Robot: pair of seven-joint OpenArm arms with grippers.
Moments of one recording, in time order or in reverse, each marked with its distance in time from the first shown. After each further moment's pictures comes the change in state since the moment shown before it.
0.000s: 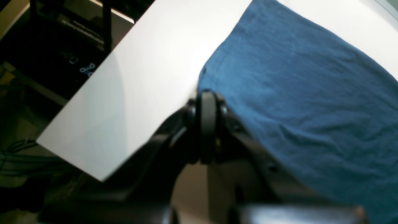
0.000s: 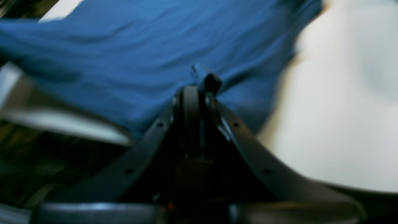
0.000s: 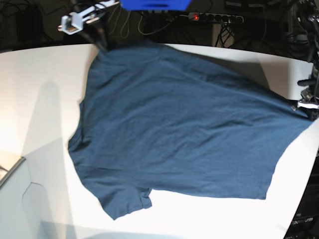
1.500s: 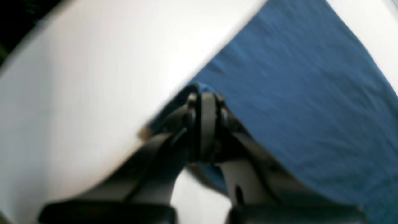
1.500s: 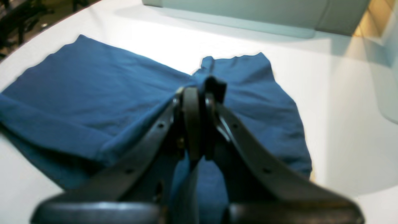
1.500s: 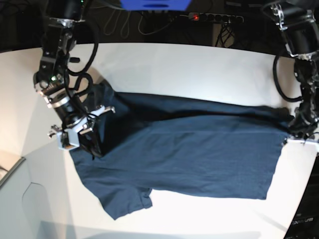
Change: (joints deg) left arm -26.8 -1.8 8.8 -35.6 -0.1 0.0 -0.5; right arm 41.6 1.3 5.2 -0.8 -0.3 2.9 -31.8
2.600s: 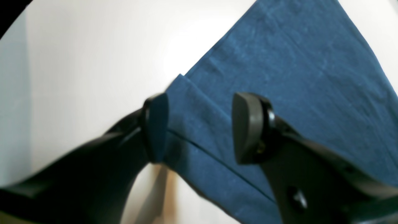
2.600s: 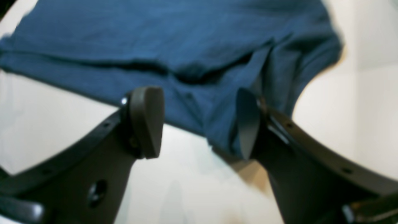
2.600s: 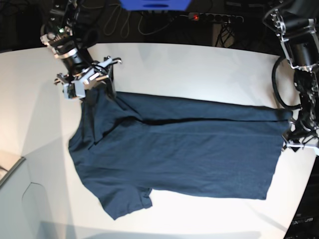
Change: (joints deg) left arm -4.8 -0.2 0.3 -8.0 0.3 0.3 -0.6; right arm -19.3 -7.5 3.0 10.5 0.2 0.0 -6.3
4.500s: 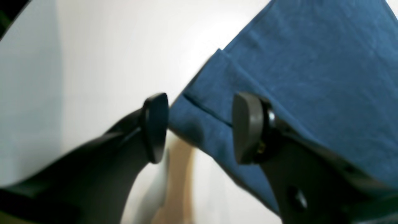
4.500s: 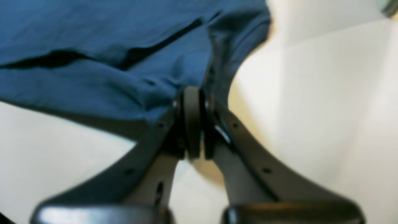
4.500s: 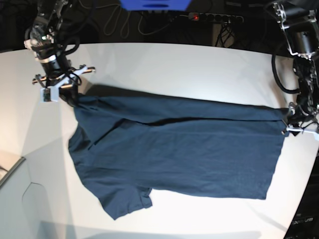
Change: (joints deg) left arm 5.7 -0.9 0.3 -0.7 -0.2 0.0 -3.5; right arm 4.4 4.0 9.6 -6.1 0.2 -0.5 0.7
